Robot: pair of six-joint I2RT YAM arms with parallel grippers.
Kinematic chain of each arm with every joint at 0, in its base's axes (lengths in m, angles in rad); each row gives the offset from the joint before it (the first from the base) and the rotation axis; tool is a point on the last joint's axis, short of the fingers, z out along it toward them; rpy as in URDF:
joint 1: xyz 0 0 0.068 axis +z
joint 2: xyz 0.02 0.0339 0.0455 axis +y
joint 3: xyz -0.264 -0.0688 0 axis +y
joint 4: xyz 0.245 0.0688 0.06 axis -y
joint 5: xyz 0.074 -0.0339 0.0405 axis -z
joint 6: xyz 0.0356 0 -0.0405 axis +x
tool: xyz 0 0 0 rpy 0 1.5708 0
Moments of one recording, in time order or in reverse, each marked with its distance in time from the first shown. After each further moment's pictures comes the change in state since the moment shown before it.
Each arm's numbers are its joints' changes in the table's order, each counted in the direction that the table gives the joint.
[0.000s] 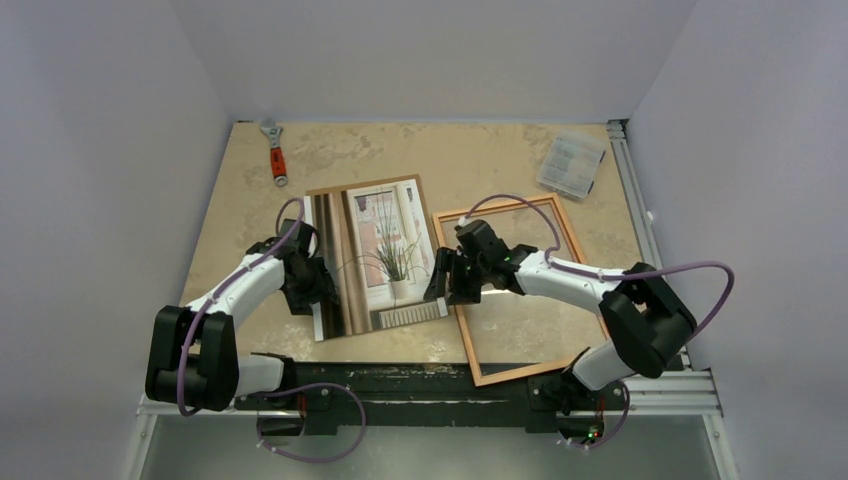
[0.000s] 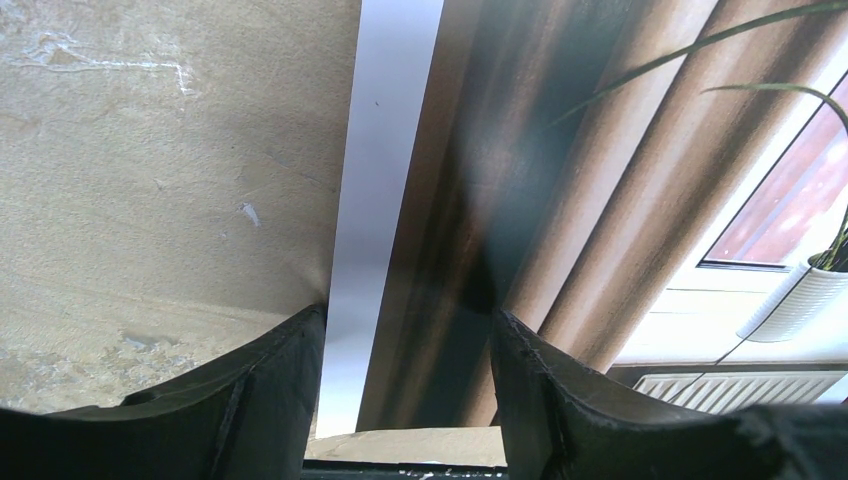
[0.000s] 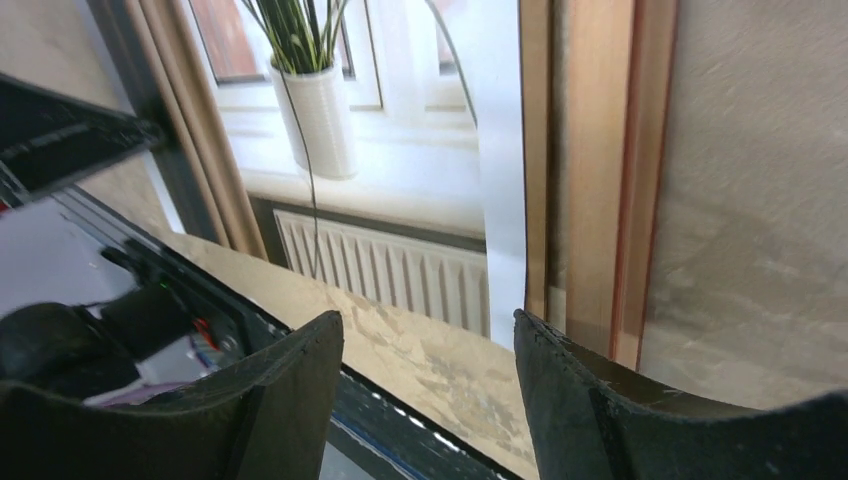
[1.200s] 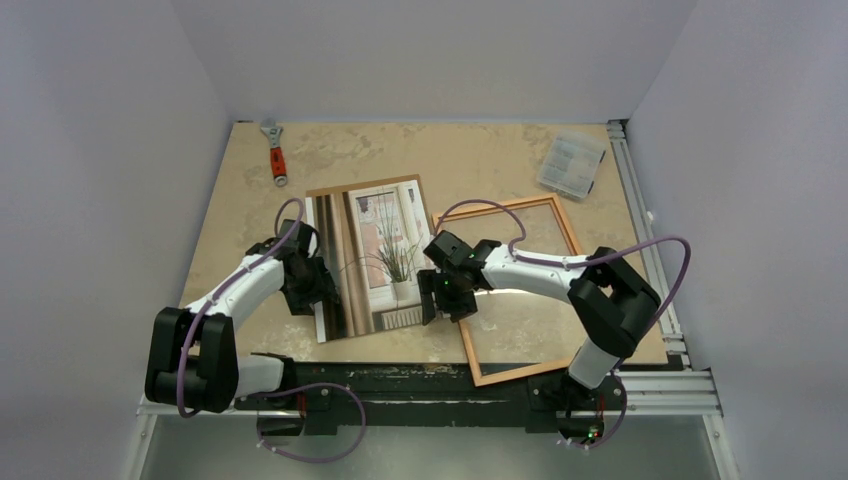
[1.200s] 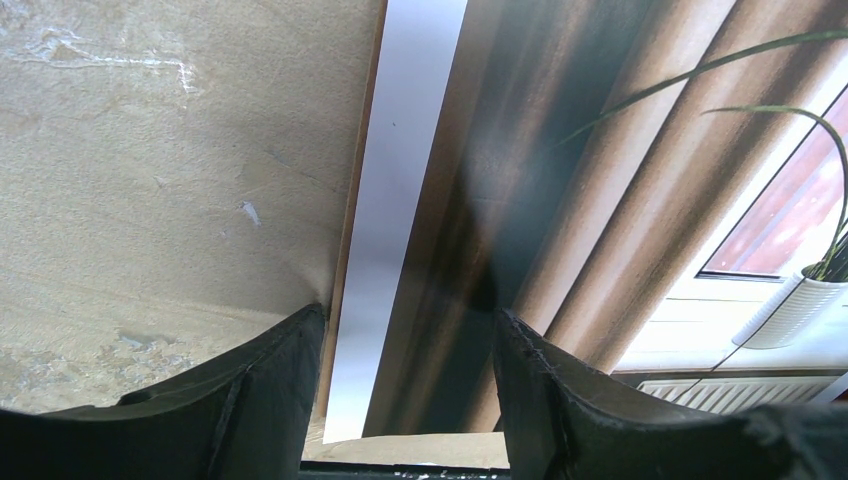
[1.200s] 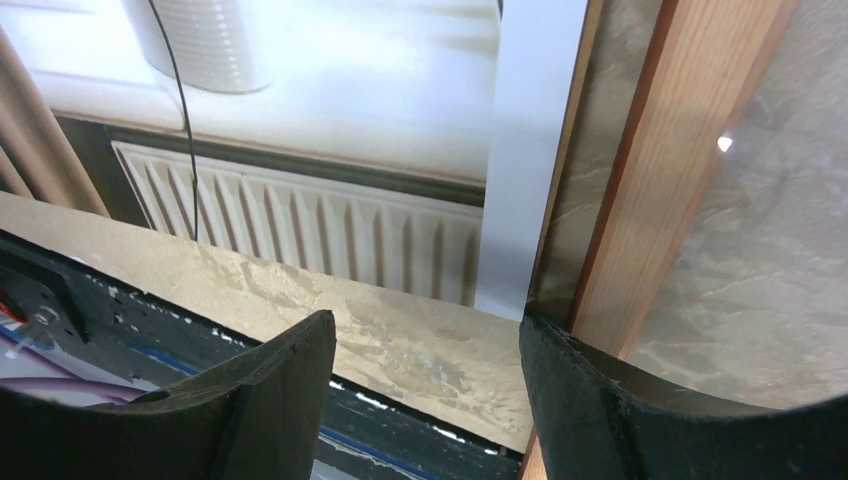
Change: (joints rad) left arm 0.000 -0.008 0.004 0.003 0.000 -0.015; right arm 0.128 0.171 -0.177 -0.298 0.100 -0.117
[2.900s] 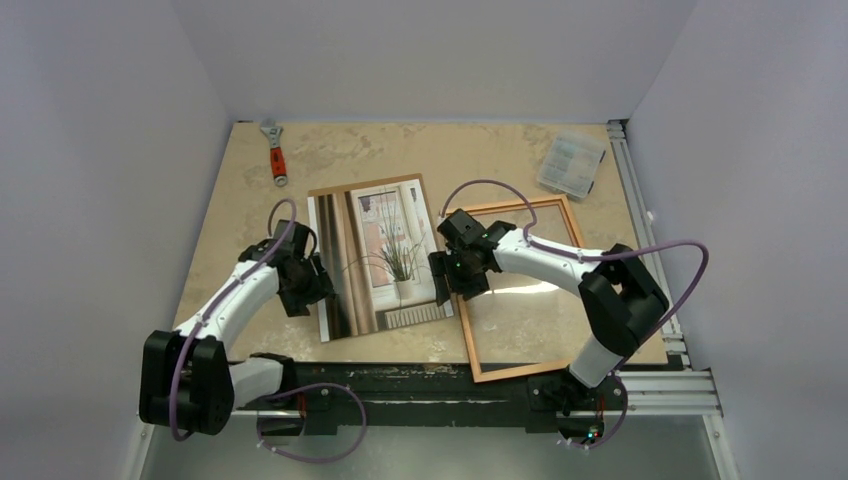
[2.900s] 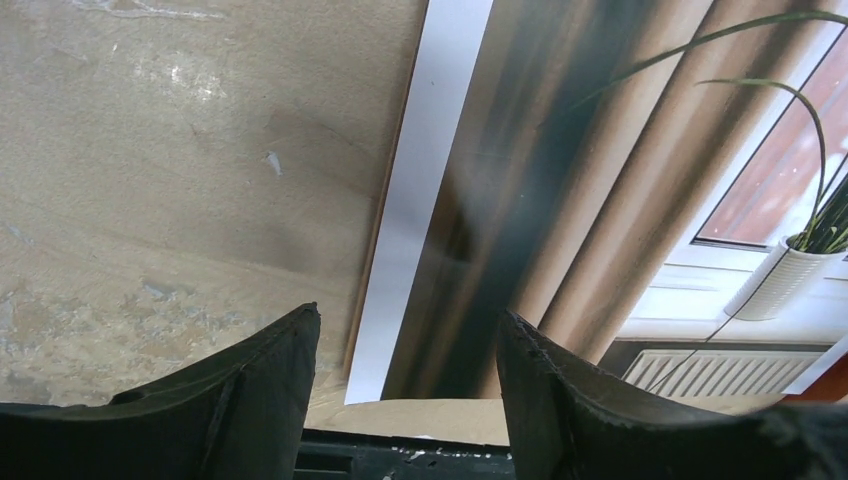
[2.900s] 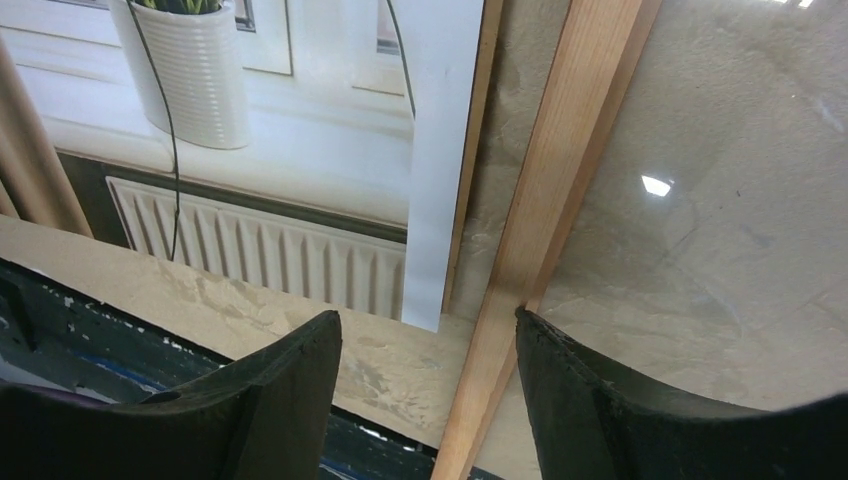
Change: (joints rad) left arm -0.006 -0.114 -0.016 -0.088 -0.018 -0.030; right arm -0.129 -0.018 -0.076 -0.074 0.017 -0.206
